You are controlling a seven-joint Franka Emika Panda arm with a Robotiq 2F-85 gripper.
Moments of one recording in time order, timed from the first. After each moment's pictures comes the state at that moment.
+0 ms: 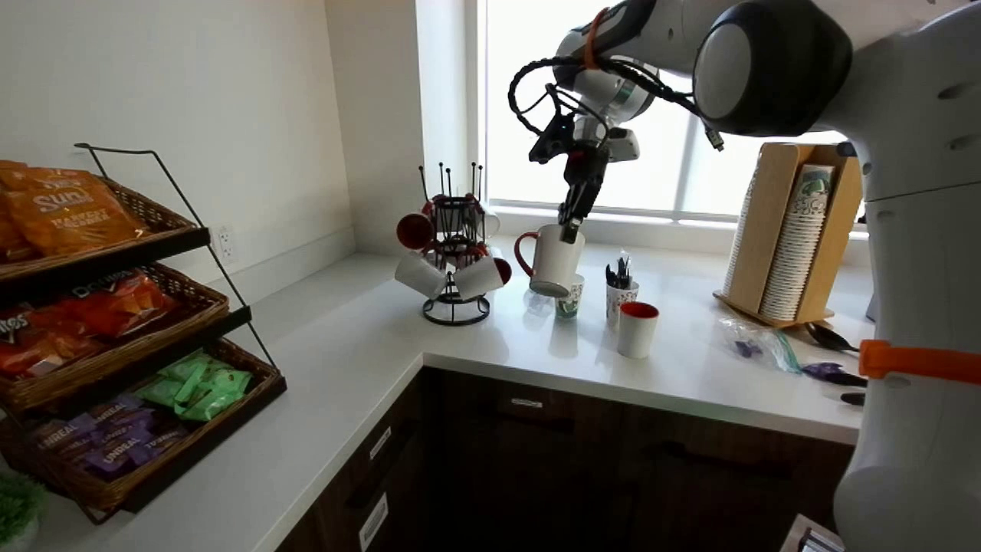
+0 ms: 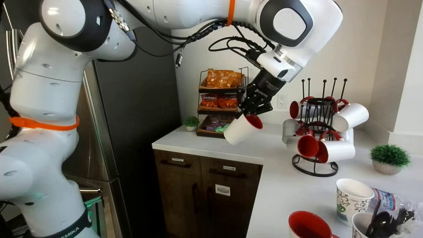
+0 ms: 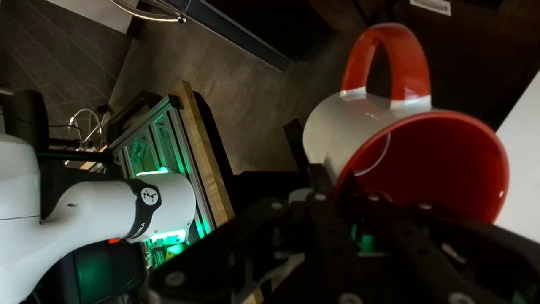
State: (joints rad) arm -0.31 0.37 -0.29 -1.37 0.46 1.16 1.59
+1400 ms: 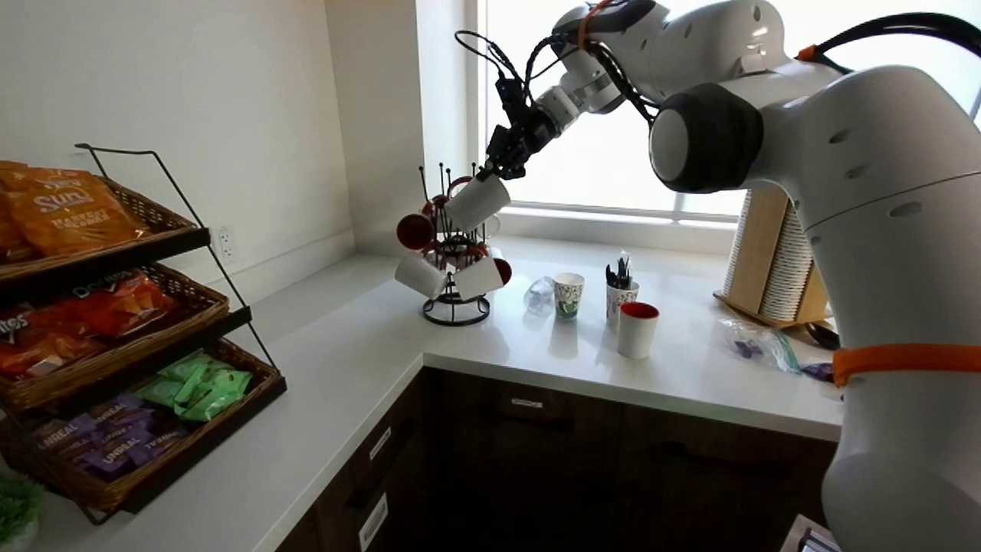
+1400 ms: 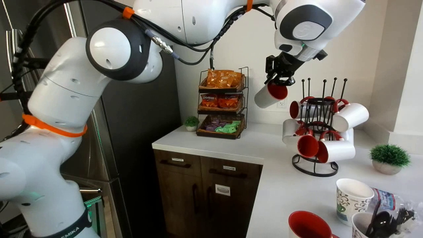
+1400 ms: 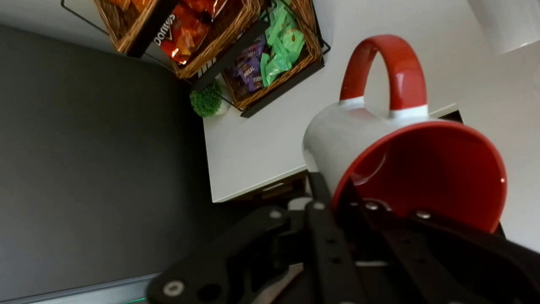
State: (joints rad) arm -0.40 0.63 -0.21 -0.94 1.00 1.31 2.58
